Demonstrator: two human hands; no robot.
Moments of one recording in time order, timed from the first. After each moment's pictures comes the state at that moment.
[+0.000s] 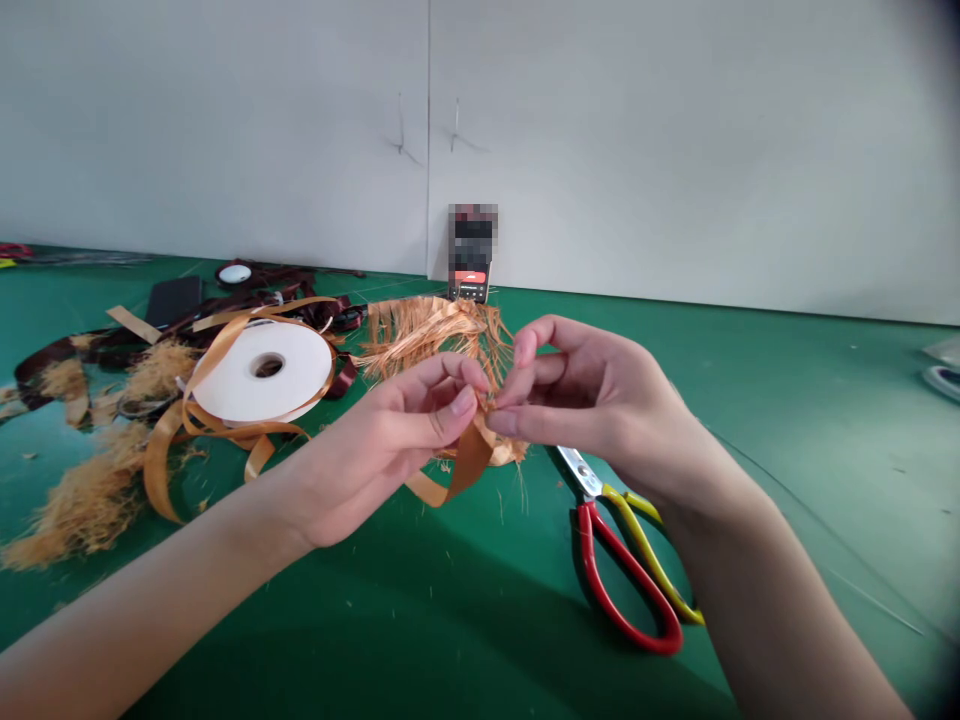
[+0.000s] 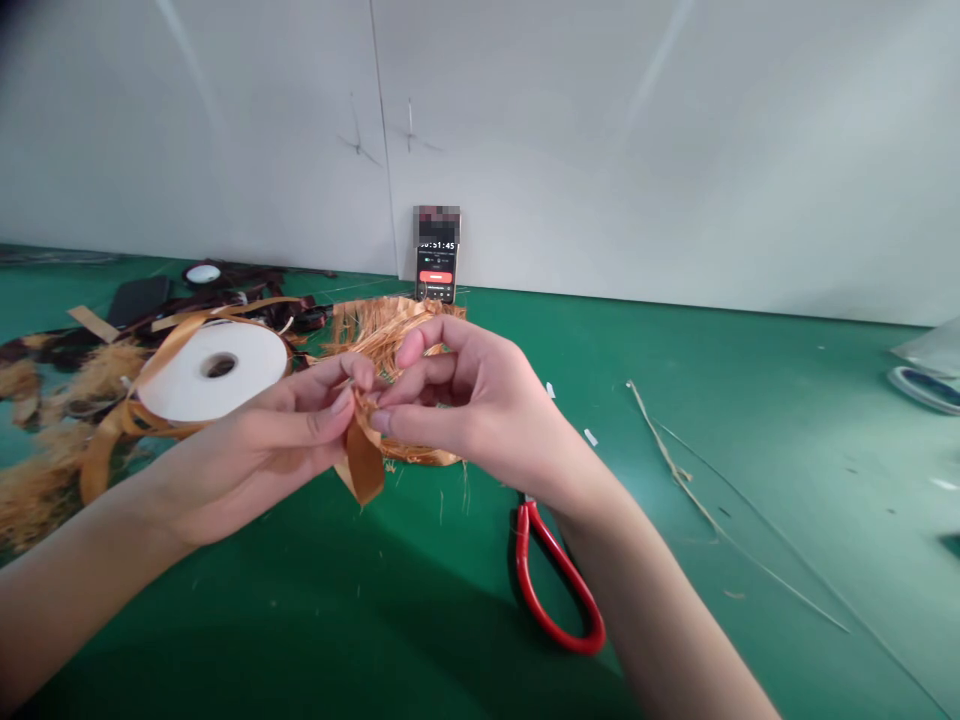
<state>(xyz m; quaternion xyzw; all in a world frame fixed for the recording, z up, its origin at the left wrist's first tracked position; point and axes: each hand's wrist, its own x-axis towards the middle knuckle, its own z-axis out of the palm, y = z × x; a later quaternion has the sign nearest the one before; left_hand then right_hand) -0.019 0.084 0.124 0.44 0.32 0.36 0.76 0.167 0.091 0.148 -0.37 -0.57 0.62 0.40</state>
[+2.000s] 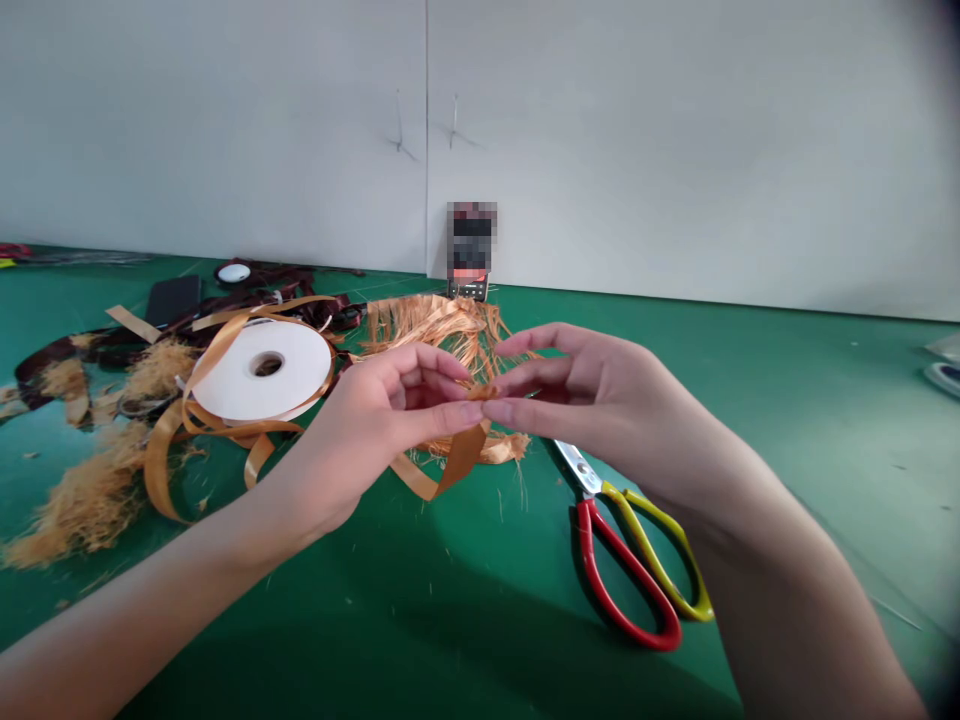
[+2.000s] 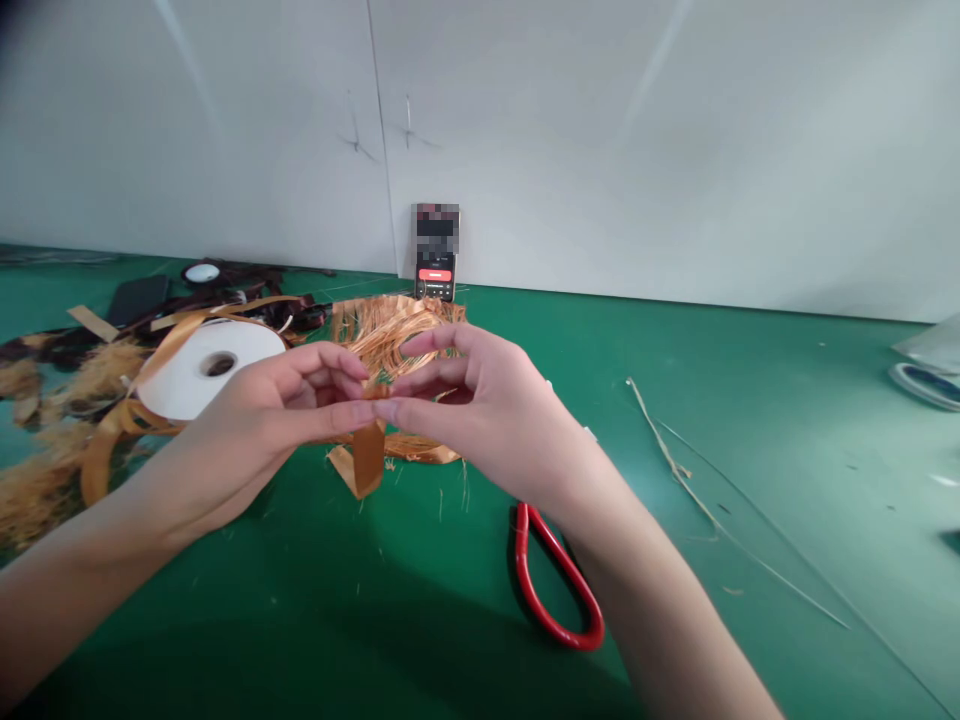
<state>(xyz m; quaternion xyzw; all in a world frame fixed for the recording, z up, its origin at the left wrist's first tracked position) -0.017 0.087 0.126 0.53 0.44 0.43 0.59 0.169 0.087 0.154 -0.50 -0.59 0.52 0.35</state>
